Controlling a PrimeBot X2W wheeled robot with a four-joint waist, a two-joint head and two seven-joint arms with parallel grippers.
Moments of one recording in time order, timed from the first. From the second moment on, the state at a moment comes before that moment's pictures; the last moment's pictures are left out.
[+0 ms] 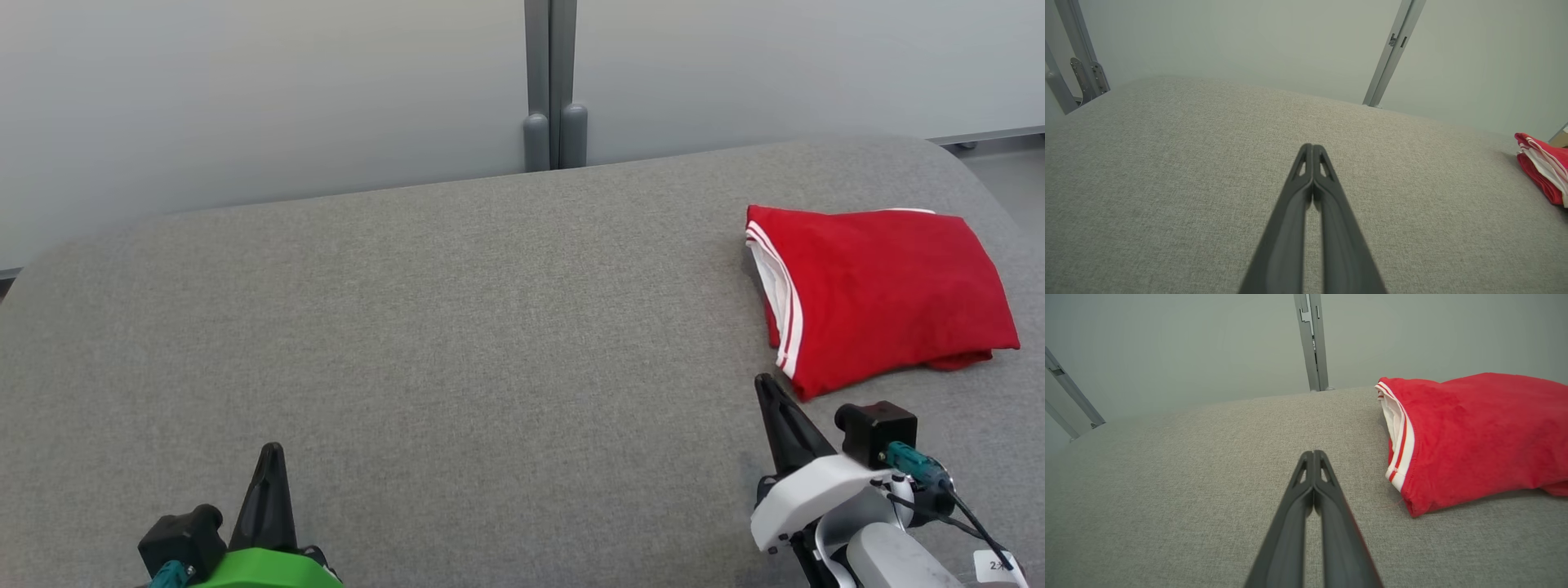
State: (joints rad) left arm 0.11 0.04 -0.17 0.15 -0.42 0.12 -0.25; right arm -0.05 -0.19 0.43 0.30 0.40 -0.11 -0.25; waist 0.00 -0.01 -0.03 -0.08
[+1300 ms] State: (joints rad) left arm 0.08 0.05 -0.10 0.16 -0.90 0.03 -0.12; right arm -0.05 -0.15 0.23 0.28 0.89 -0.03 -0.12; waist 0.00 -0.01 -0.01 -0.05
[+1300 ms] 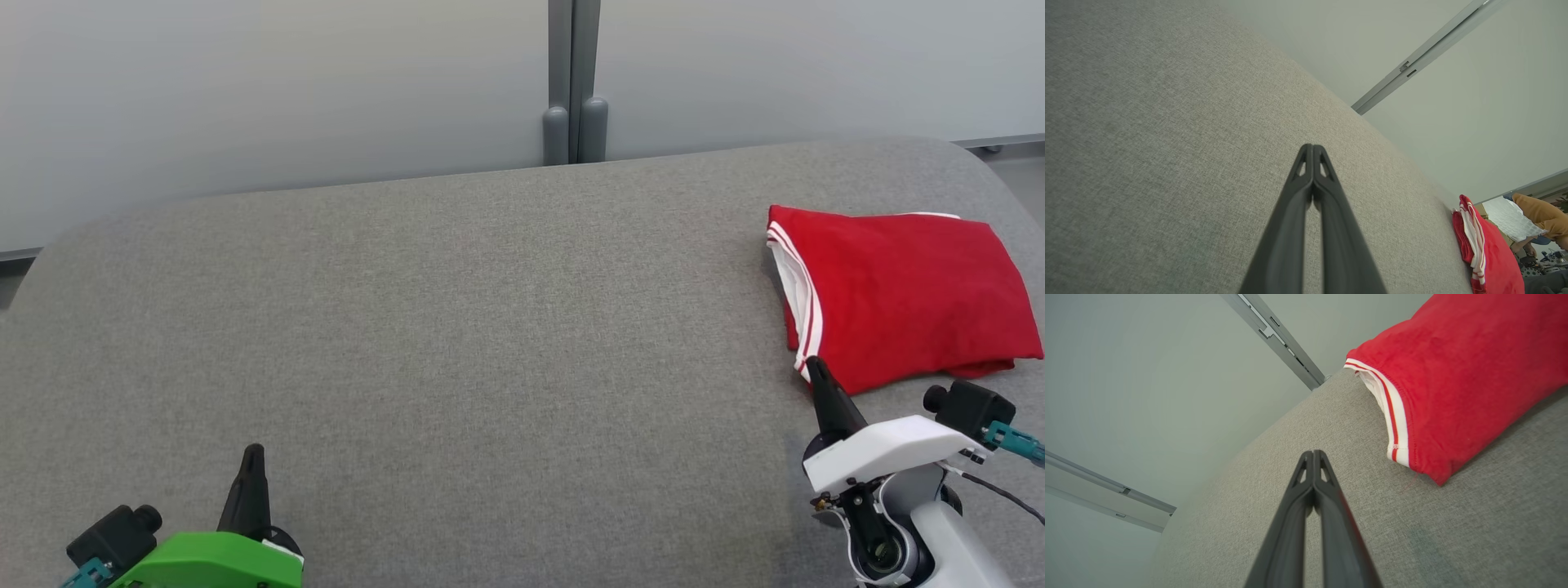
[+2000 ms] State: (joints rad) left arm 0.05 0.05 -0.06 0.19 -1.13 -0.01 -0.06; right arm -0.05 -0.12 0.13 0.28 1.12 0.01 -0.06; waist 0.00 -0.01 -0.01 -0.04
